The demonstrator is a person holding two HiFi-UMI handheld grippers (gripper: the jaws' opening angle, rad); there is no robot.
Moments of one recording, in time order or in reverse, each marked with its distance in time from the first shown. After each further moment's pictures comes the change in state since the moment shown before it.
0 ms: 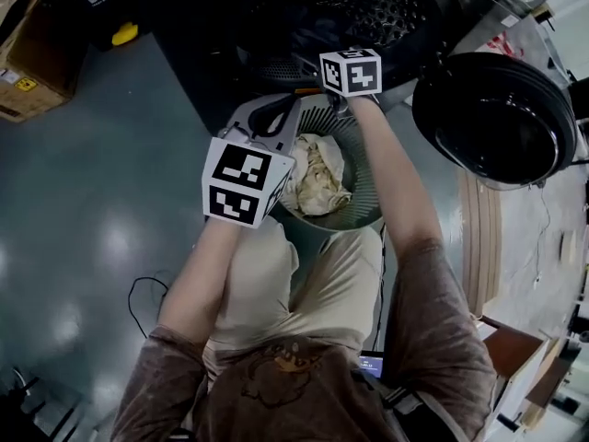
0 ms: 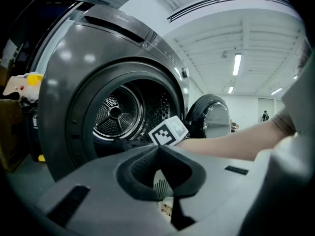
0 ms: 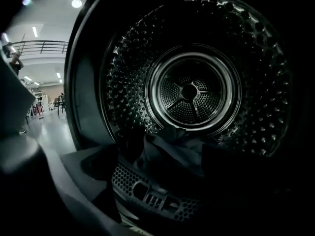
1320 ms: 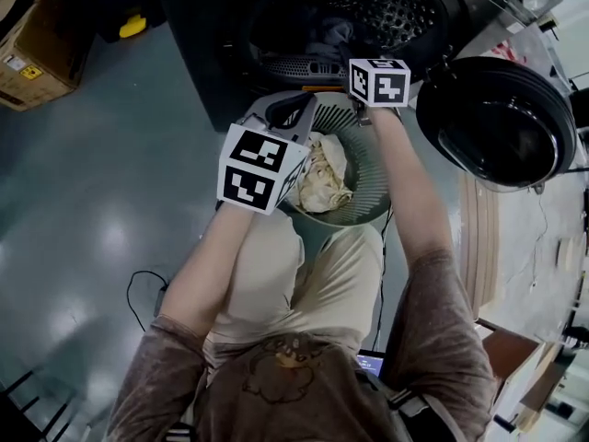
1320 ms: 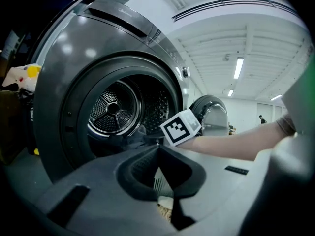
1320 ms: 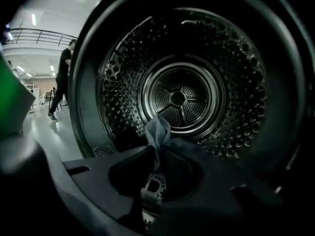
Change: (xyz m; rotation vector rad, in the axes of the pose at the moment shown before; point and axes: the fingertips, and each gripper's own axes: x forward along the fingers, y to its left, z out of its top) left arm 0.003 -0.005 -0.007 -0.048 0.018 -0.040; right arm -0.050 -0.022 0.005 -0.024 -0.010 -0.128
